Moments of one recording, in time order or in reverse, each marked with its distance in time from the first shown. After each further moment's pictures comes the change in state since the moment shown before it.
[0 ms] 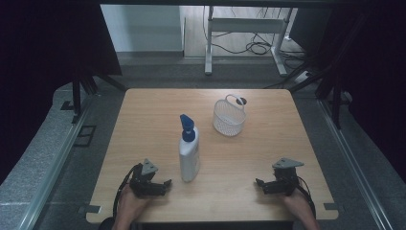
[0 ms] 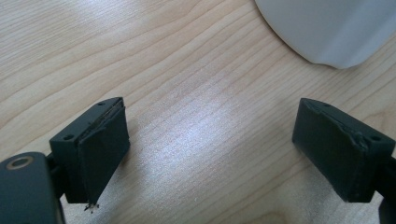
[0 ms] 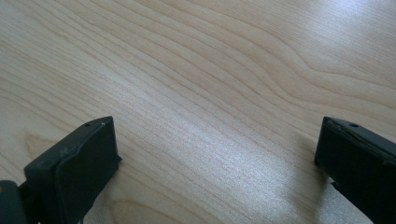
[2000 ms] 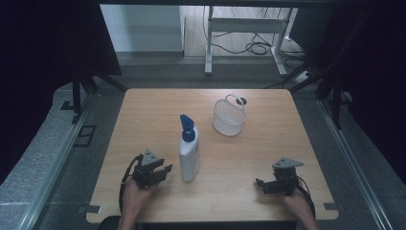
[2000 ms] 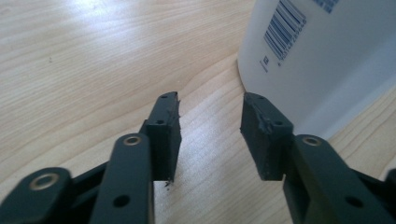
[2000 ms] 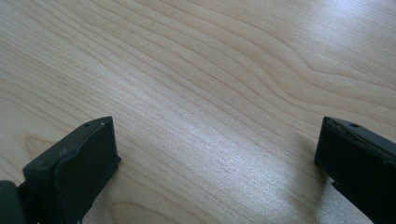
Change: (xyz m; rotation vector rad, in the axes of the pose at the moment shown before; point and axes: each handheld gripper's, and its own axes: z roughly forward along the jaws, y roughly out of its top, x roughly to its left) left arm -0.001 0.033 -0.009 -0.103 -0.011 -0.036; right arm 0.000 0.000 0.001 0.000 -0.003 -0.003
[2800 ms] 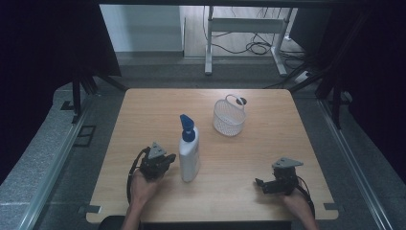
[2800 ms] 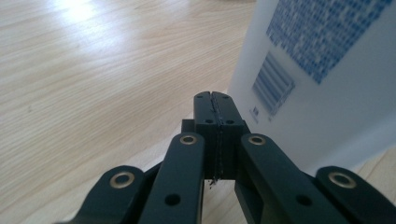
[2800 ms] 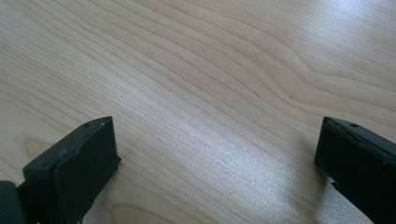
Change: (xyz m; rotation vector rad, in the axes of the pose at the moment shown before) left arm -0.002 0.023 0.018 -0.042 -0.040 0.038; right arm 0.000 0.001 0.001 0.001 0.003 -0.001
